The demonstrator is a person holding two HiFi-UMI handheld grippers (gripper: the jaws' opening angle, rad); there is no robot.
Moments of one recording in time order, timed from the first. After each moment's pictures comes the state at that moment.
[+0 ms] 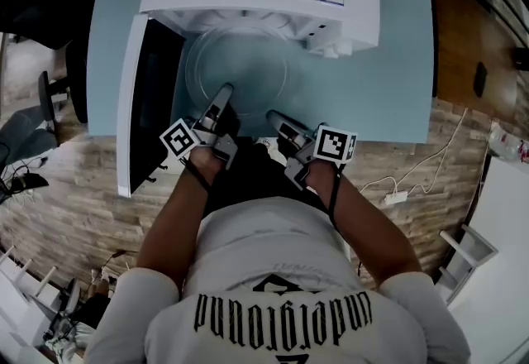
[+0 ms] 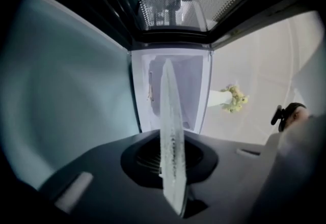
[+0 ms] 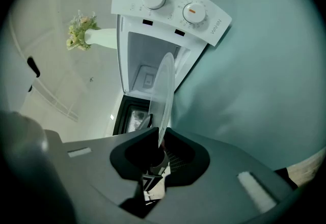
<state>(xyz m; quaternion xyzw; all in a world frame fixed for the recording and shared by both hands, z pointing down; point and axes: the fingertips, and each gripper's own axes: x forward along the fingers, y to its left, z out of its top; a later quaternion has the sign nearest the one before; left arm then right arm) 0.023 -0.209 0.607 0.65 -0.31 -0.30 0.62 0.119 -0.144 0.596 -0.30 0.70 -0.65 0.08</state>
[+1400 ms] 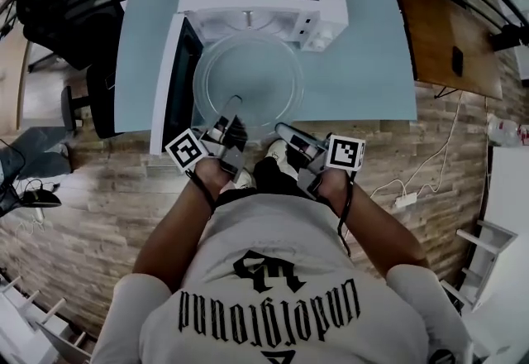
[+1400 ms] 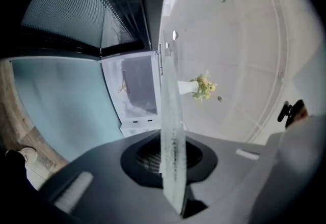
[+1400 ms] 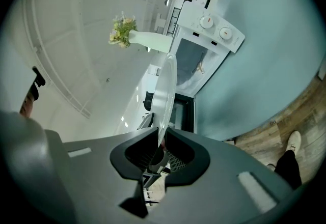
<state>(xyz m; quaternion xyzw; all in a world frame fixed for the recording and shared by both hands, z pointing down) 0.005 -0.119 0.476 0.71 -0.27 -0.27 0.60 0.098 -0.049 0.474 -0.29 0.75 -0.58 0.12</state>
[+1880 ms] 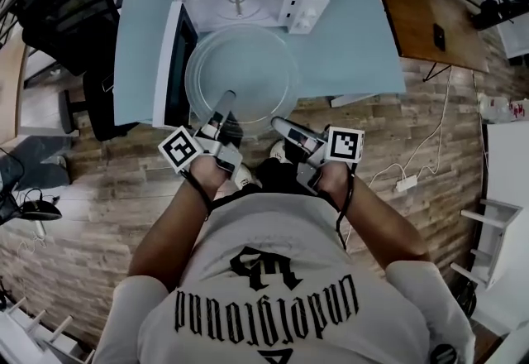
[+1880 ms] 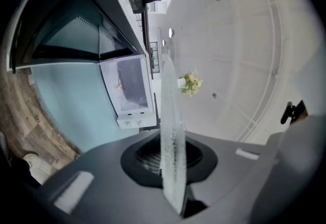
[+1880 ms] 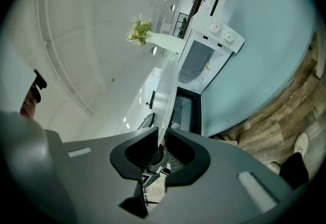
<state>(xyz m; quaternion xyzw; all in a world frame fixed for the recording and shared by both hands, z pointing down) -0.014 -0.052 0.438 0.72 -0.26 -0.26 0.59 0.080 0.023 0.439 -0.30 0.76 -0.56 0.14</state>
